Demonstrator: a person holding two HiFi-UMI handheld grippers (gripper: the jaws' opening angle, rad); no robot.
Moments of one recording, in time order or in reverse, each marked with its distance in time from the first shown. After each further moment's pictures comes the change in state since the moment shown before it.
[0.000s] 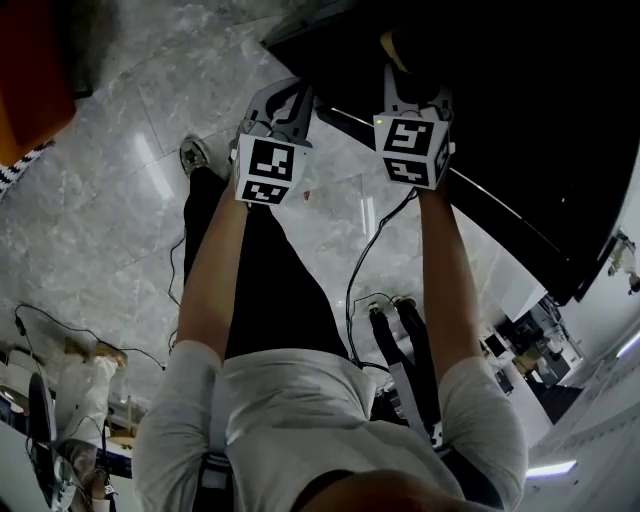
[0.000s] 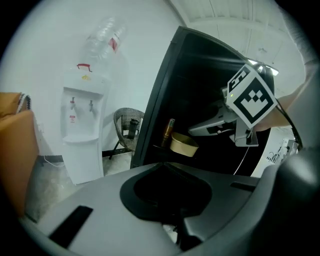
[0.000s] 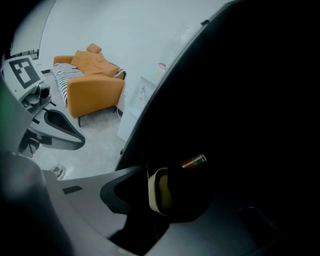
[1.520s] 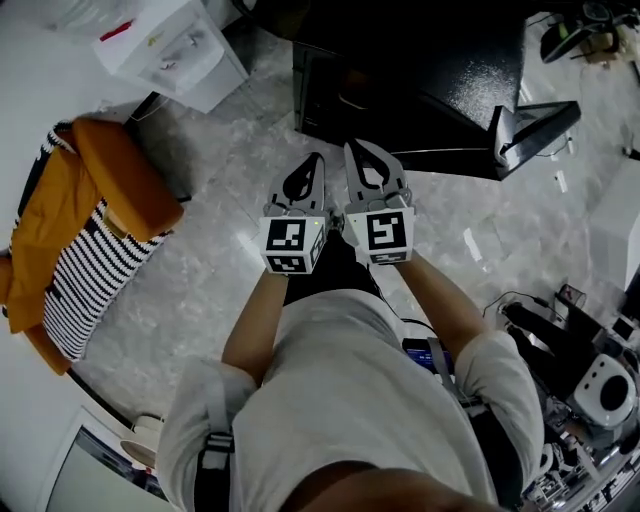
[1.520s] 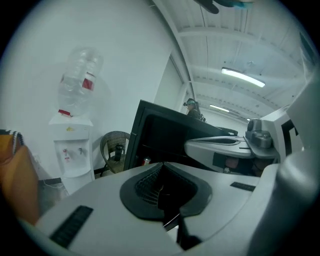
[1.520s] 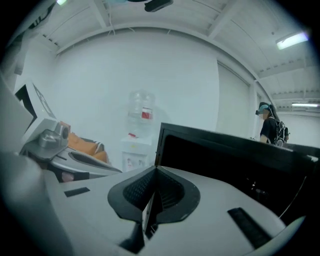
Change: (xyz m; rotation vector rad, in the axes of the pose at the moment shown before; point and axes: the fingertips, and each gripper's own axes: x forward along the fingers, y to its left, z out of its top) left arm -0.149 -0.101 0.244 0.049 -0.013 -0.112; right arm -0.266 -0.054 0.137 0.605 -0.428 -0.088
